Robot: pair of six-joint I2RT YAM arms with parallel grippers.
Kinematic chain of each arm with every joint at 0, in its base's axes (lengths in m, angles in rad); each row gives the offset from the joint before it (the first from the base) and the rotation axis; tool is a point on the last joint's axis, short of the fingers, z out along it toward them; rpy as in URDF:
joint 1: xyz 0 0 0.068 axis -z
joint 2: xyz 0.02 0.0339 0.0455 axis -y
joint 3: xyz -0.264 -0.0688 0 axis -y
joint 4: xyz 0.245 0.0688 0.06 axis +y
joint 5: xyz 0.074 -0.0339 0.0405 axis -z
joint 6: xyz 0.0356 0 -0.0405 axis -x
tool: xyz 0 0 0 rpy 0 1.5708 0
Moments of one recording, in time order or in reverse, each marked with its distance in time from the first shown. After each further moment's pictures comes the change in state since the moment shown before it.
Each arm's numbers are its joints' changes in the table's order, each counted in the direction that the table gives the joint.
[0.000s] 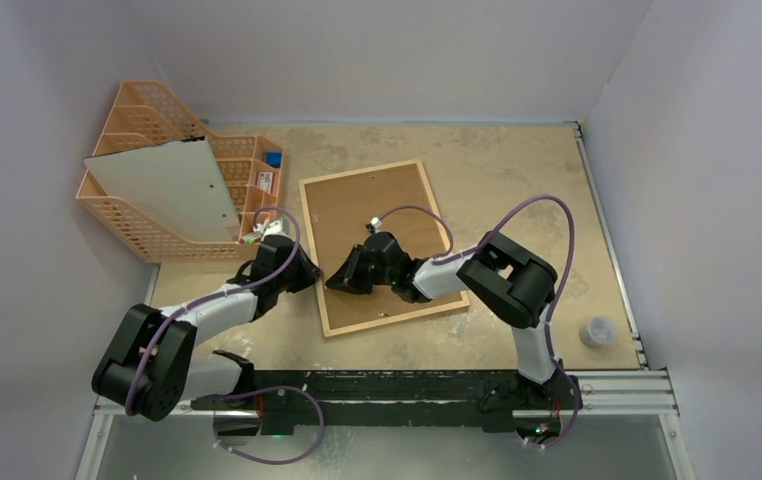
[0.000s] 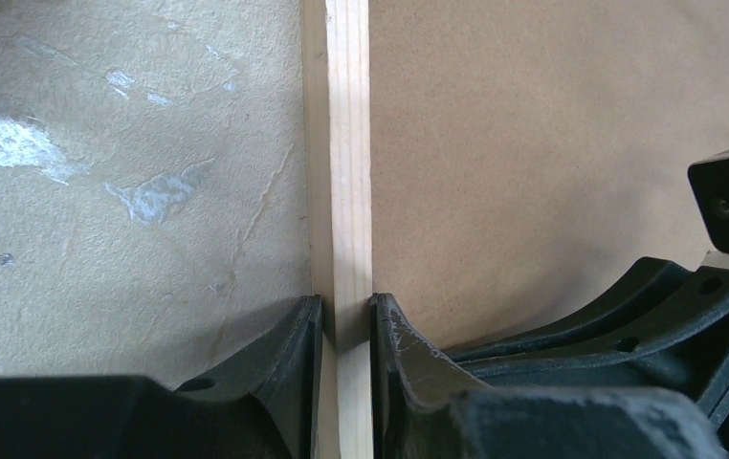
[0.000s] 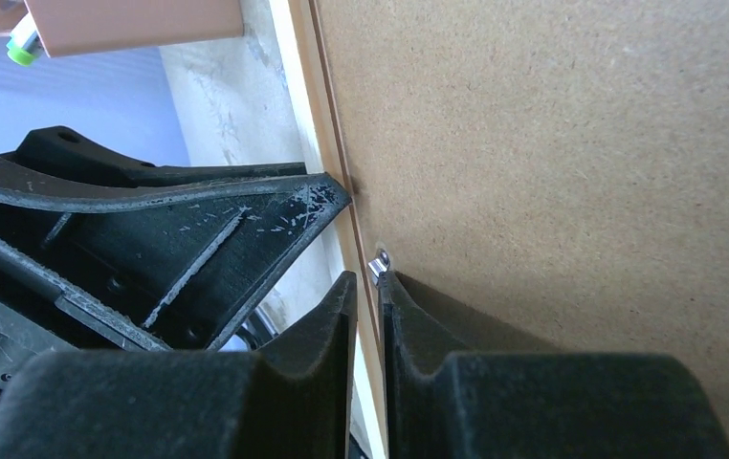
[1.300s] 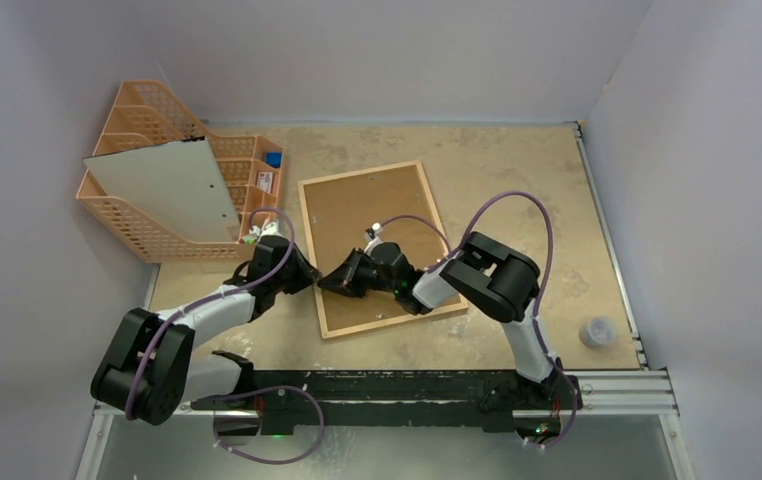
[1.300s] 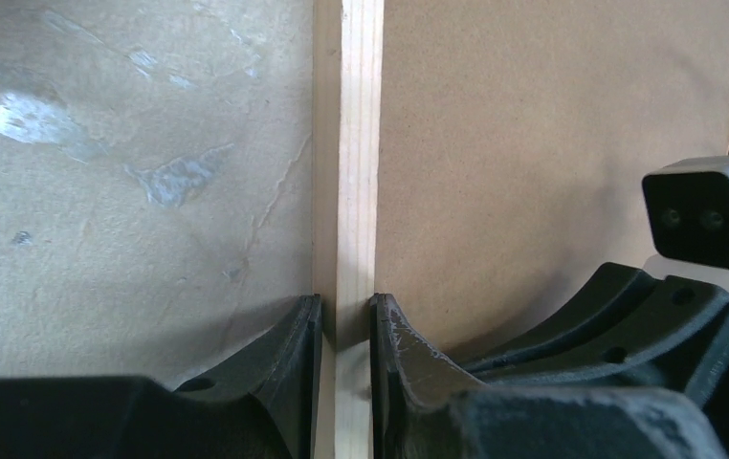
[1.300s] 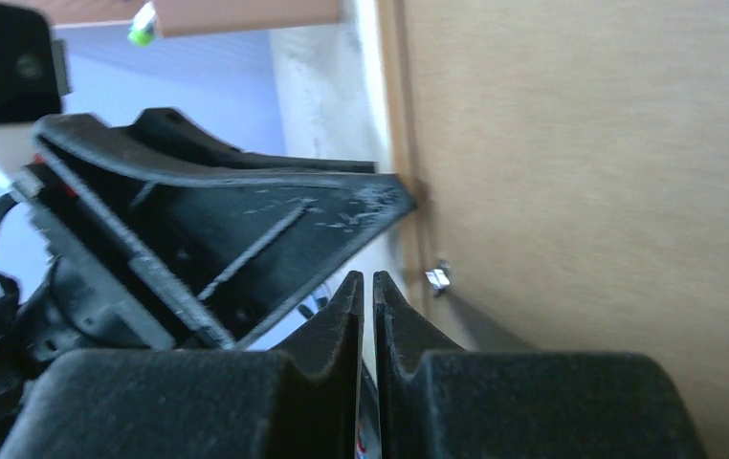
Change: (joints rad) left arm -0.024 0.020 -0.006 0.031 0.033 0.035; right arm -0.006 -0.100 -0.073 -0.369 -0.050 -0.140
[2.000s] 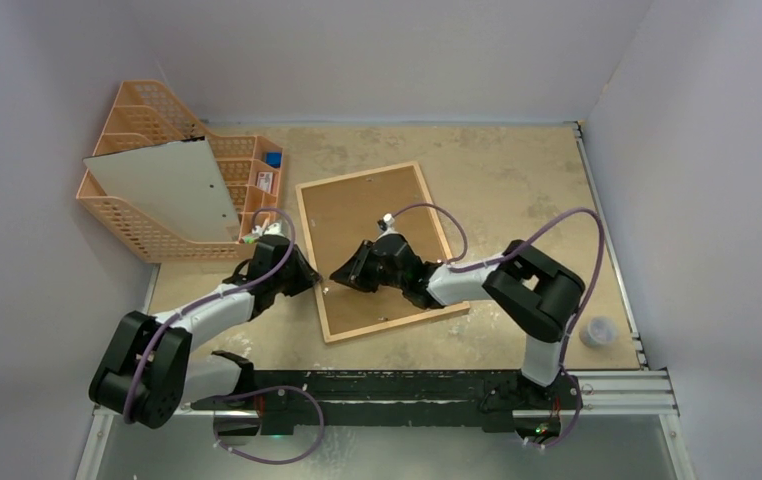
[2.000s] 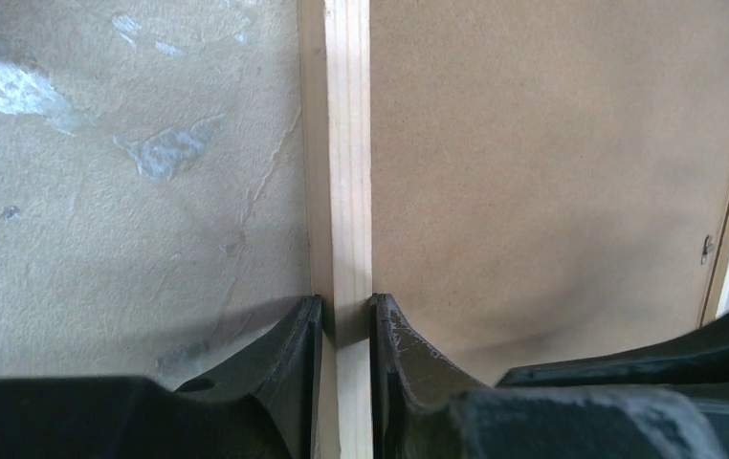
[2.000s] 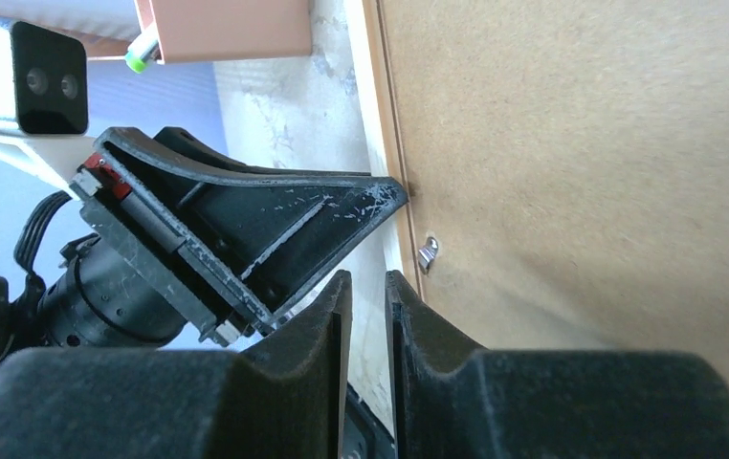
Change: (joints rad) left arm 0.006 0.015 0.018 0.069 0.030 -0.022; right arm -0.005 0.237 -0.026 0.315 0.151 0.095
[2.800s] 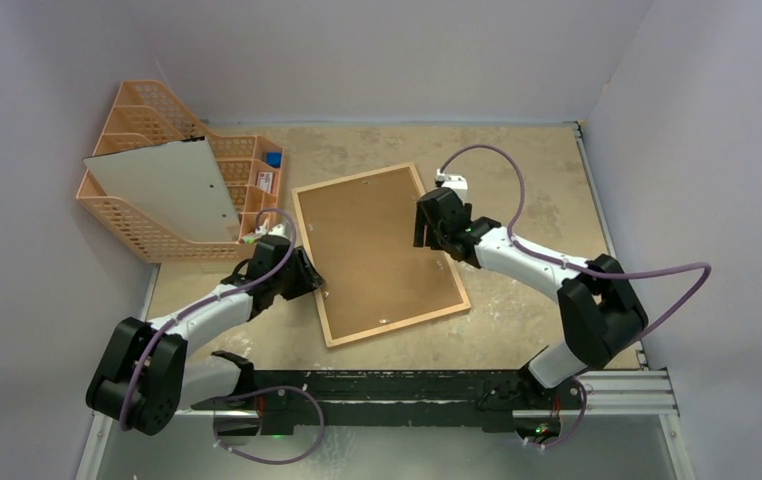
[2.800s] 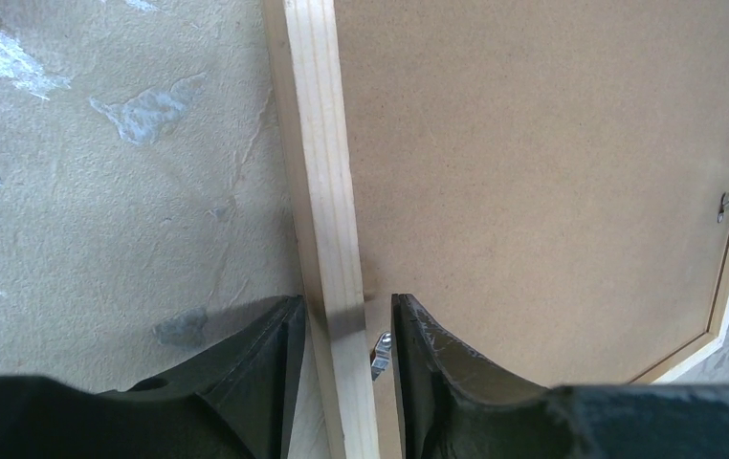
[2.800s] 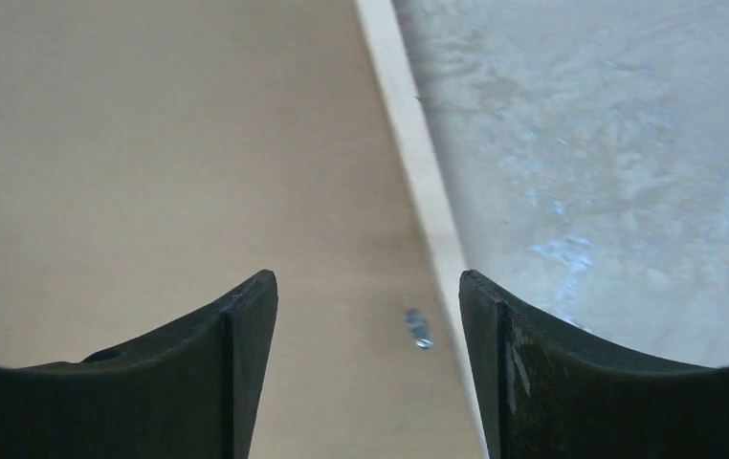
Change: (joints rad) left arm 0.006 0.036 0.019 0.097 0.037 -0.060; right arm 0.290 0.314 0.145 0.811 0.469 0.716
